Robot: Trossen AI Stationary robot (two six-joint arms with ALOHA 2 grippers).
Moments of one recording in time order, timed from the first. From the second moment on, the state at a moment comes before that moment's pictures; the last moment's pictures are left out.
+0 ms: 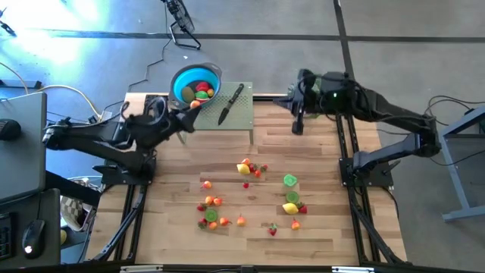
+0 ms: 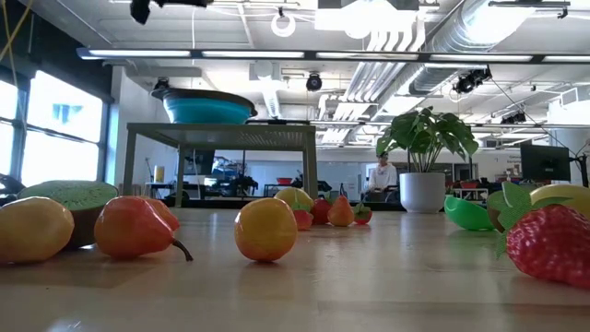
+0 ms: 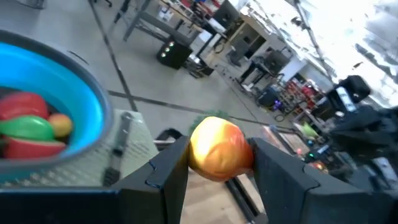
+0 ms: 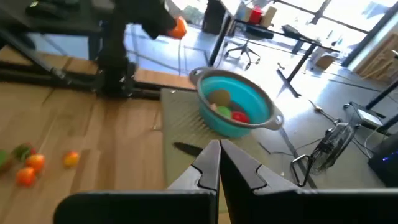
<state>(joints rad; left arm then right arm) -0.07 0.86 0.96 -0.16 -0.88 -0.81 -0.24 1.23 1.48 -0.55 0.04 -0.29</state>
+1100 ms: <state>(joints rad) 0.73 1.10 1.09 -0.35 -0.13 -0.73 -0.49 1.24 1.48 -0.58 -0.06 -0.29</state>
